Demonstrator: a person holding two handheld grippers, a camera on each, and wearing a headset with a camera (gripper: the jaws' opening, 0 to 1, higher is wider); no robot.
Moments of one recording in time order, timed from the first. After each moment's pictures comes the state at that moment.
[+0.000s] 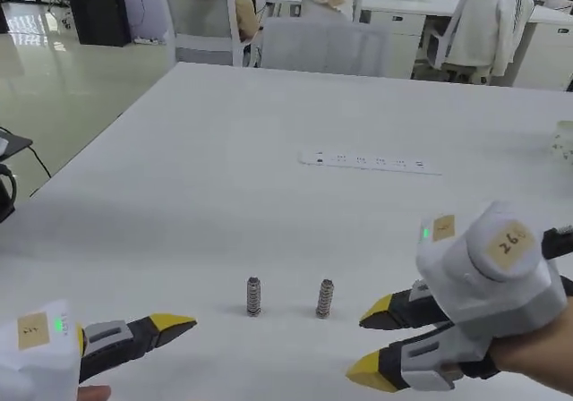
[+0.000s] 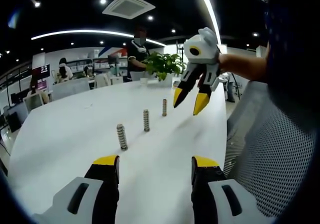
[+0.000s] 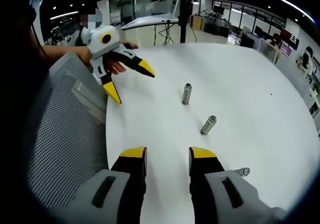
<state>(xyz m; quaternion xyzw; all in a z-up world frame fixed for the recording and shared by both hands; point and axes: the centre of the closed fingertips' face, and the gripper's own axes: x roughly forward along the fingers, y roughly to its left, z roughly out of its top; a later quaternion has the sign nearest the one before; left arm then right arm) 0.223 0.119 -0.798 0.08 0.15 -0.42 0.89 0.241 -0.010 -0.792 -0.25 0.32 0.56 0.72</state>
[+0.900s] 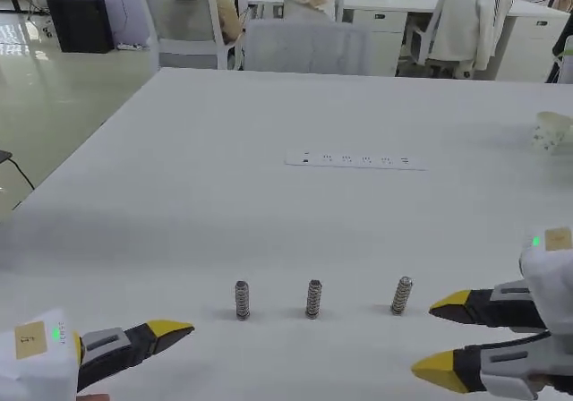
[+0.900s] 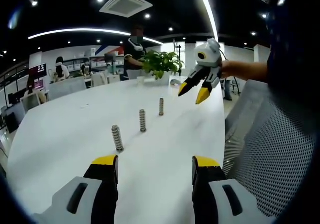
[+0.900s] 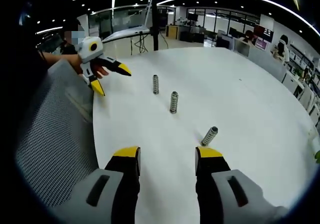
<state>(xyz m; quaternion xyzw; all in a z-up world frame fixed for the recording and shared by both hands) 0.222 0.111 -0.799 0.08 0.16 -0.43 0.88 0.257 -0.086 -0.788 -0.20 0.29 0.49 0.80</state>
